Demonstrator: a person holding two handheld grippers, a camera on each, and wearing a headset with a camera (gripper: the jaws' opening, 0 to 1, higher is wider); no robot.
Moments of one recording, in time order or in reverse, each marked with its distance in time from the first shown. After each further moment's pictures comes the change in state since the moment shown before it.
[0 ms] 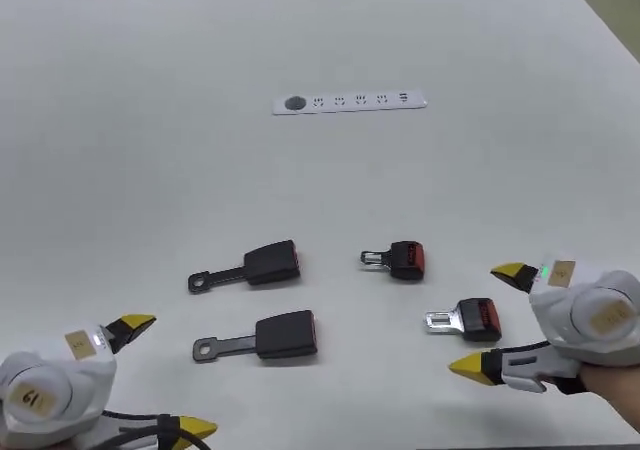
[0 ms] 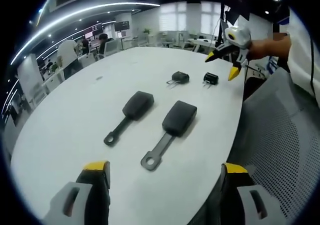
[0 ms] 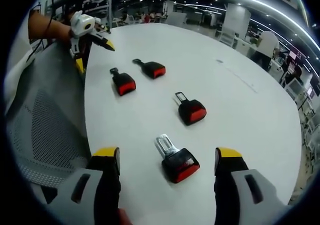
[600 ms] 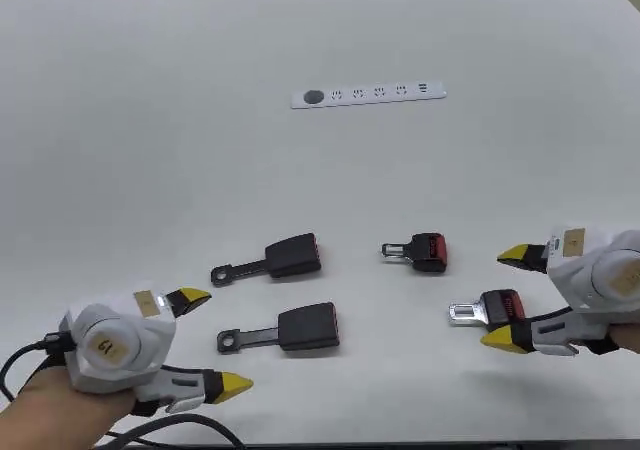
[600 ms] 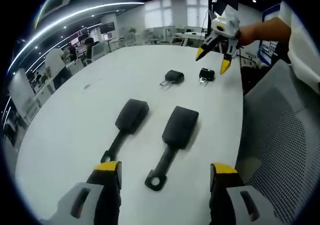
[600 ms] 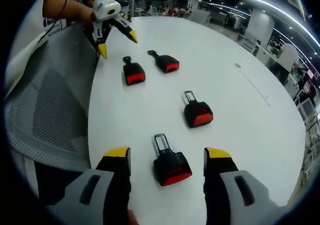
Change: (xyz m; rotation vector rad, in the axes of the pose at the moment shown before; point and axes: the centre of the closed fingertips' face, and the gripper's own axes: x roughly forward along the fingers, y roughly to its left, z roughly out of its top) left arm 0.030 0.000 0.027 0.108 0.043 -0.063; right arm 0.011 -0.003 -0.002 -0.174 0.064 0.136
